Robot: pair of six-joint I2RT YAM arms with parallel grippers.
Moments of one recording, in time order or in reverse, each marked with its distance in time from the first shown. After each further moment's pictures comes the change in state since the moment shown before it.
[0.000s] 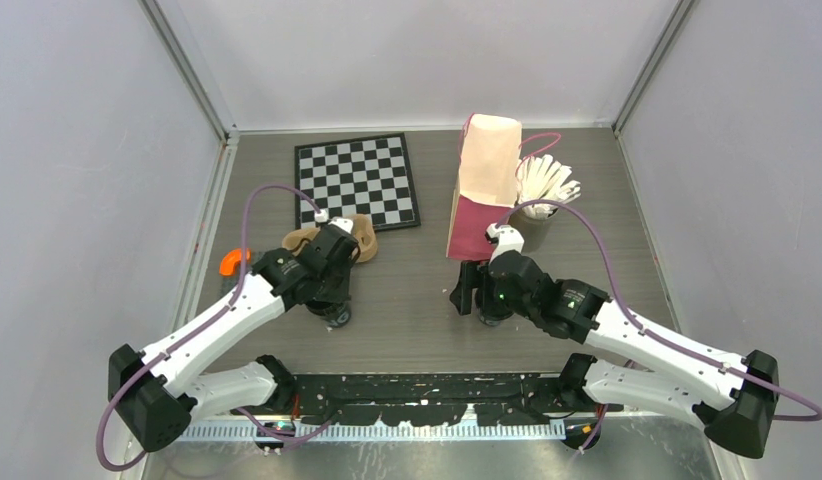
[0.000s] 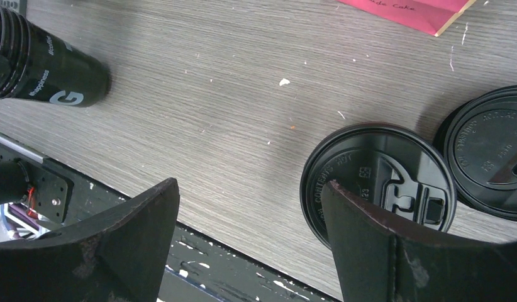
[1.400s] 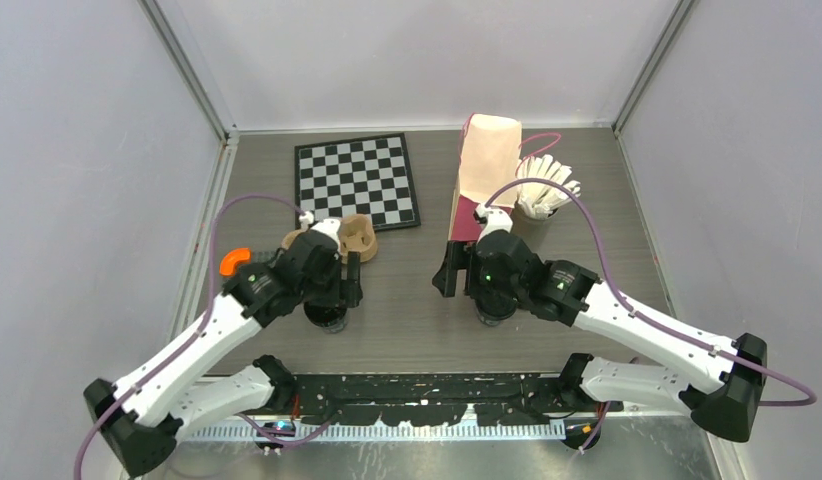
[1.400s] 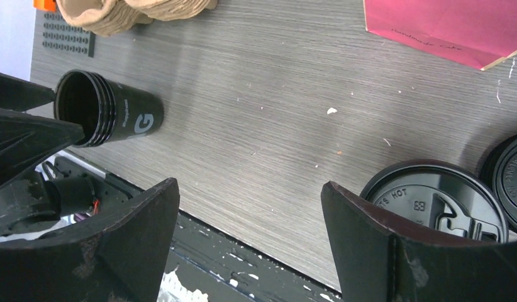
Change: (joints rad) left arm 0.000 -0.212 -0.019 -0.008 0.085 -0.021; right arm 0.000 0.139 0.200 -0.029 -0.039 0.045
